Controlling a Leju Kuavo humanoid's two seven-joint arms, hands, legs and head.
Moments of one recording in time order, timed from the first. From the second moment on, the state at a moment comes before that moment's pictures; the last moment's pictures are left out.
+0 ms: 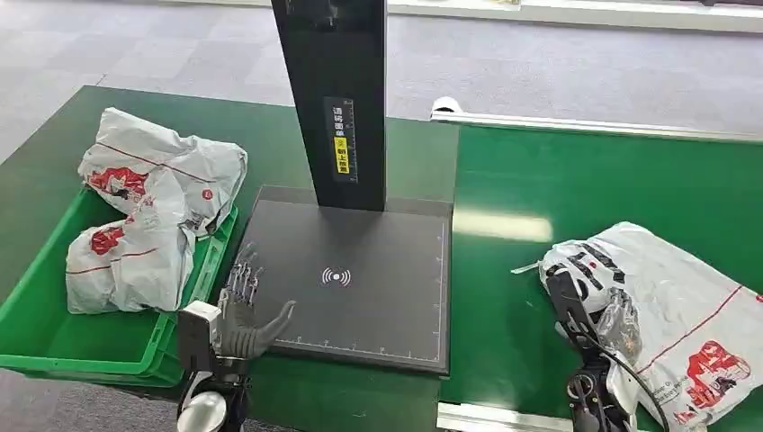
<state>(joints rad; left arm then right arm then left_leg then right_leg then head) -0.02 -0.19 -0.16 -1.31 -0.03 0.07 -0.55 -0.24 0.01 -0.24 -0.94 1.02 -0.25 0.25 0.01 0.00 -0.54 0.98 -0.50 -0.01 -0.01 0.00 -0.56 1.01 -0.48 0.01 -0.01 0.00</state>
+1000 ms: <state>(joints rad) -0.02 -0.20 -0.16 -1.32 -0.04 0.07 -0.54 -0.22 0.04 -0.25 -1.03 1.09 -0.27 0.26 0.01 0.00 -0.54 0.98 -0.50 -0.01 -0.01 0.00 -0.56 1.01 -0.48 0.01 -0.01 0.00</state>
